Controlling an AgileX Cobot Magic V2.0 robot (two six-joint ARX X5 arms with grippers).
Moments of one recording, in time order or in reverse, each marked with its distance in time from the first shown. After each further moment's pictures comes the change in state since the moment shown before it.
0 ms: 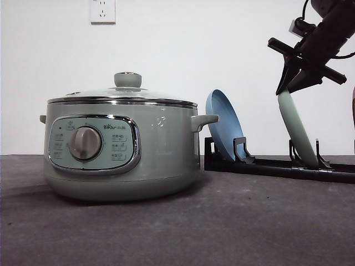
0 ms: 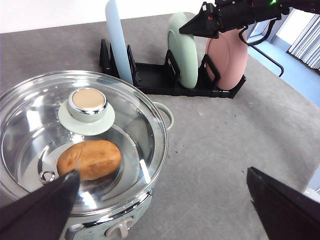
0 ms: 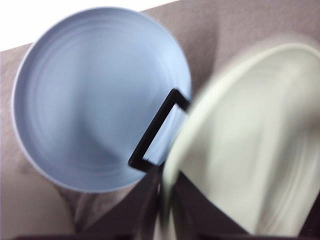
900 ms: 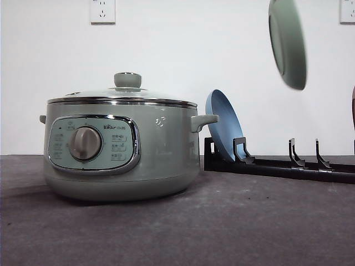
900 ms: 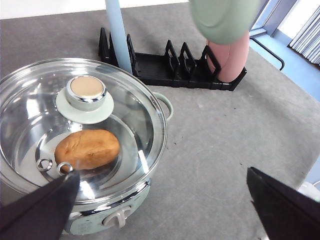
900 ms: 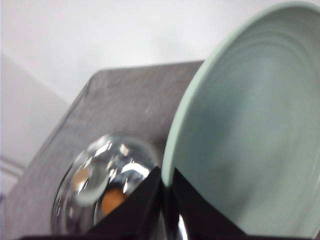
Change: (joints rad) left_arx 0.000 0.000 0.000 -0.036 0.000 0.000; right_arx 0.049 -0.417 0.002 -0.229 -0.250 -0.053
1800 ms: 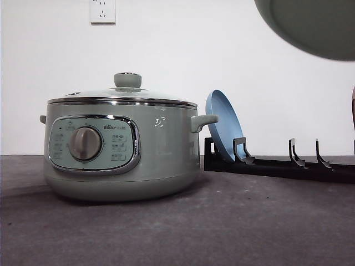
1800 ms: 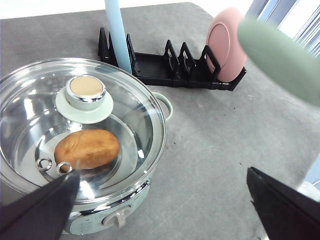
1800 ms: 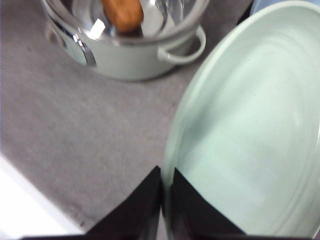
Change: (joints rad) left_arx 0.000 0.000 0.000 0.000 0.000 0.000; right_arx 0.825 -0.229 -0.082 -0.623 0.848 -0.126
